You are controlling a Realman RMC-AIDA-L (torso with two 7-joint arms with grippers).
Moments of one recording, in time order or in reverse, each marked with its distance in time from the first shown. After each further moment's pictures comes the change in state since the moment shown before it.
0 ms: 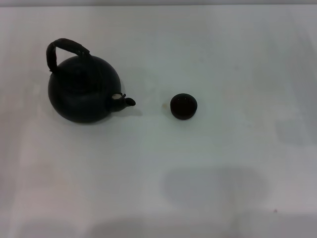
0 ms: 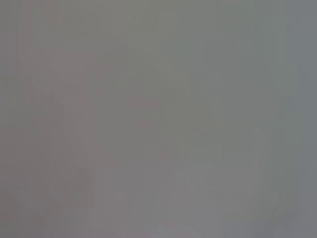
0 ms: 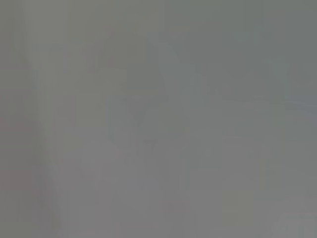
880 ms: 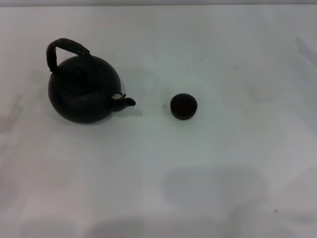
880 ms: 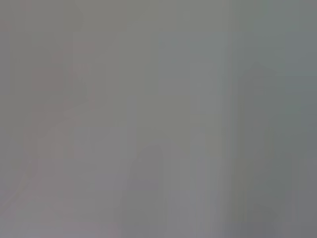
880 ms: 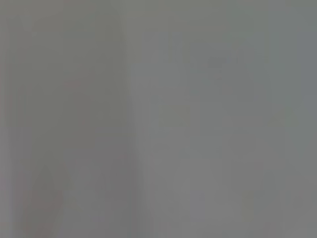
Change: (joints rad) left arm 0.089 0.002 0.155 0.200 0.235 0.019 -0.132; right arm 0.042 -0.009 -0.309 -0.599 -0.262 -0.056 0.697
